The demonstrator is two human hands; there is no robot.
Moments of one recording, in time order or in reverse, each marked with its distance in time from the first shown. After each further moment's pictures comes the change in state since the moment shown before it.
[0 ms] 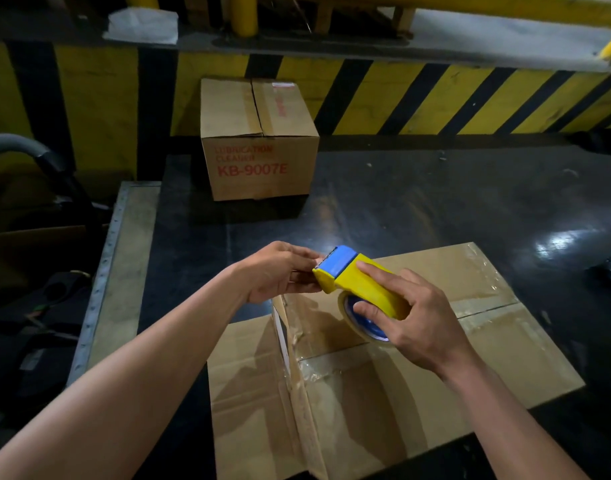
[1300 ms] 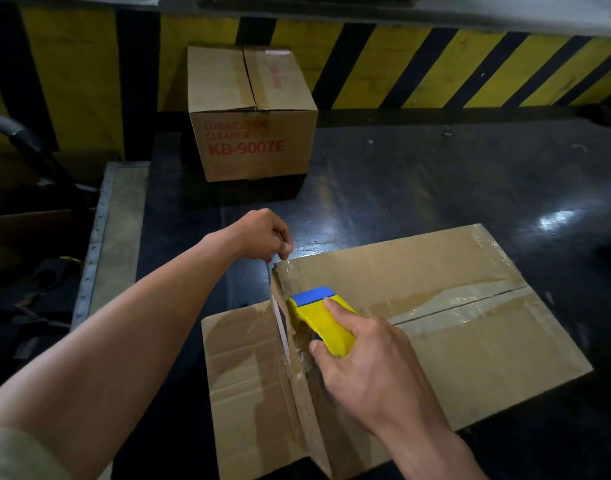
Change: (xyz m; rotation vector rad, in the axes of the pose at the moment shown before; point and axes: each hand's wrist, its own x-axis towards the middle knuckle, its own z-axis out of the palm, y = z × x) left_hand 0.048 0.008 -0.058 1.050 0.223 0.122; right_hand -0.040 -0.081 0.040 -0.051 -0.151 0.312
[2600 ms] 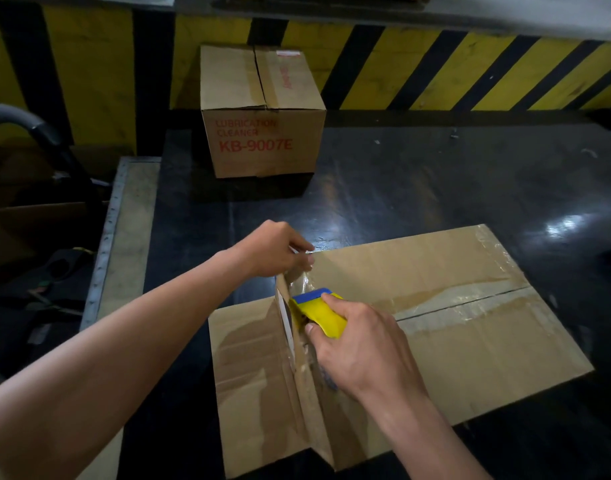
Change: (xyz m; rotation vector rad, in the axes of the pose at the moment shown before) left_hand -0.035 0.010 0.027 0.153 0.097 0.162; right_hand 0.009 -0.007 0.010 -0.126 -0.020 0.057
